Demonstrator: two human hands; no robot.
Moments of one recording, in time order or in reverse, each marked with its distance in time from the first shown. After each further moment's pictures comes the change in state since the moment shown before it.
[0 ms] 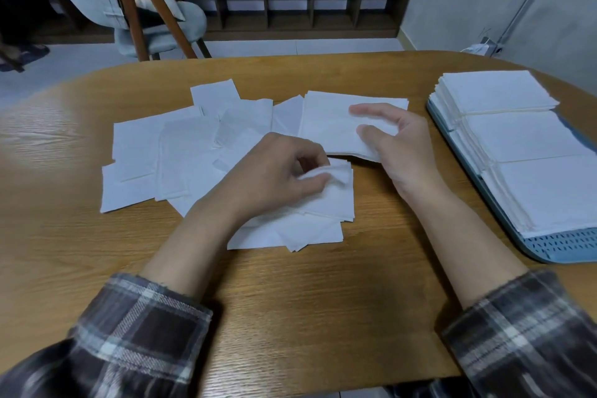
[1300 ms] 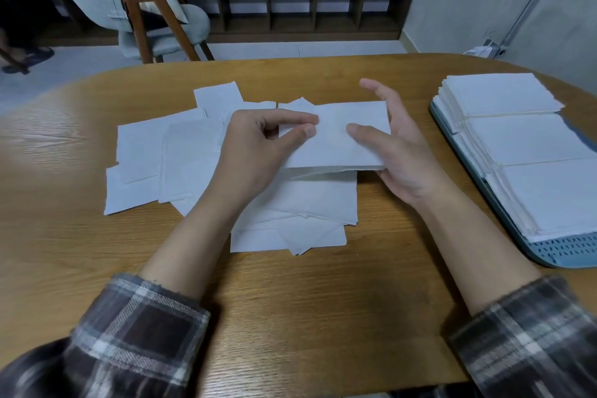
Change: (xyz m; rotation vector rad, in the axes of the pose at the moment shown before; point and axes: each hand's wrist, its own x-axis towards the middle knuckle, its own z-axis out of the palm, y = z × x) left_hand 0.006 -0.007 -0.006 -0.451 0.452 -0.198; right_hand -0.003 -0.012 0.001 0.426 -0.276 0.124
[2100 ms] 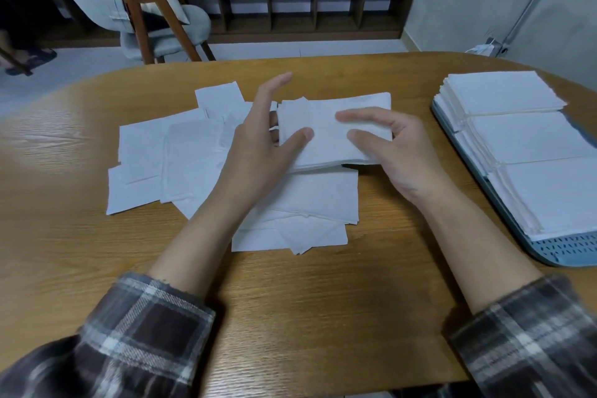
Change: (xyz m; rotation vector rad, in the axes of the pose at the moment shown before) left_hand -0.003 0.003 0.004 0.130 -0.024 0.016; right_hand -0.001 0.004 -0.005 -0.364 0.049 -0.143
